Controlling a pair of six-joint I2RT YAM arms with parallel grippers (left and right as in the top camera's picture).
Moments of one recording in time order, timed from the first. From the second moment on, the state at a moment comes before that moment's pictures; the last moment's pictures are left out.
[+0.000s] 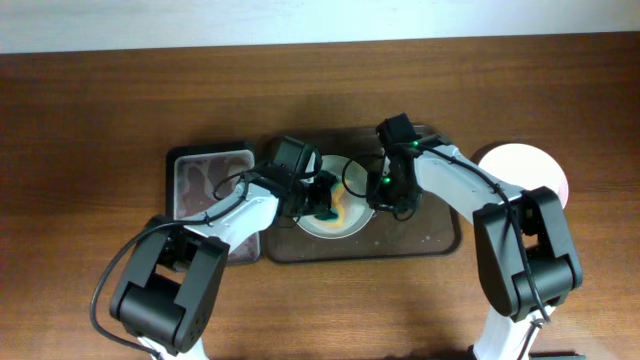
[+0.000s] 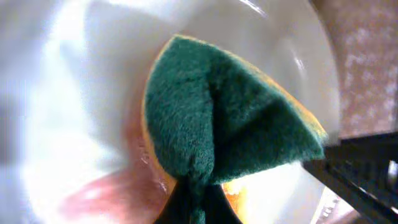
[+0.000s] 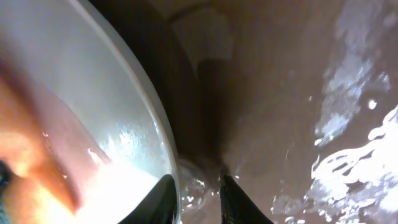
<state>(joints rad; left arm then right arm) -0.47 1.89 1.06 -0.27 0.30 -0.54 0.32 1.95 1.24 -0.76 -0.22 0.45</state>
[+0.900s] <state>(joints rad) -0.56 1.90 1.12 -0.30 0.25 -0.60 0.32 1.95 1.24 -0.80 -0.15 0.47</state>
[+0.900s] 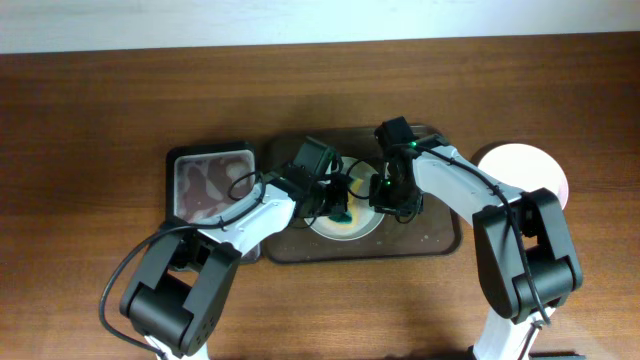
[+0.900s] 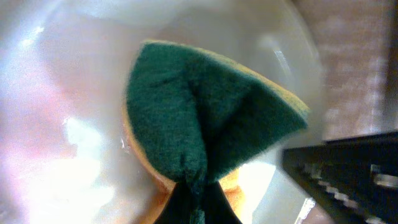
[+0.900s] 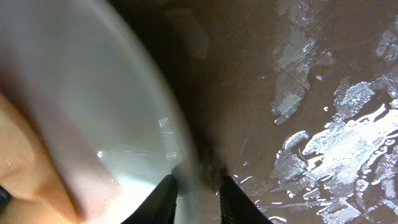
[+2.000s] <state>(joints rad) -0.14 1.68 1.20 -0.82 0.05 -0.16 0.32 1.86 1.24 -0.77 -0.16 0.39</state>
